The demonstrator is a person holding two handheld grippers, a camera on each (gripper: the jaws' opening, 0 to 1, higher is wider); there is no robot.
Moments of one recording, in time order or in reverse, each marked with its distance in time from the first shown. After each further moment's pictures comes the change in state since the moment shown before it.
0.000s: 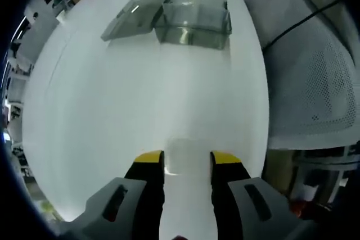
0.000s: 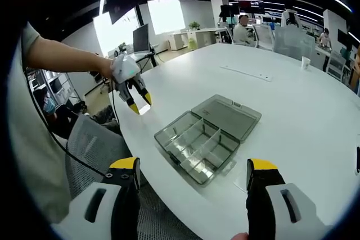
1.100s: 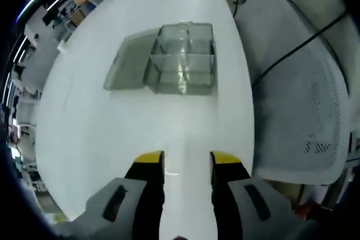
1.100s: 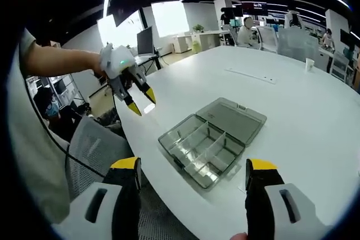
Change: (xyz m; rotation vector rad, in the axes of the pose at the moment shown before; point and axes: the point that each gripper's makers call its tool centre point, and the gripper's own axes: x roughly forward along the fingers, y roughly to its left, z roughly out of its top) left arm -0.031 -0.019 0.073 0.101 -0.085 0.073; right arm 0.005 0.005 0.004 -0.002 -0.024 0.037
